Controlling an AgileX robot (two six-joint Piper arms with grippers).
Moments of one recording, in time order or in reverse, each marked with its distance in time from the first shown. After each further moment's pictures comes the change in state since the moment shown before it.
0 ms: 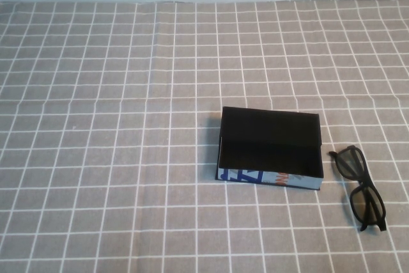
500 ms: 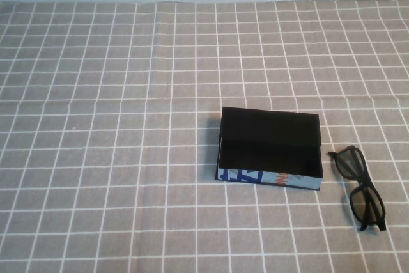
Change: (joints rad) right arm -0.012 -0.006 0.105 -0.179 -0.064 -0.003; left arm 0.000 0.000 0.000 0.000 0.000 0.000
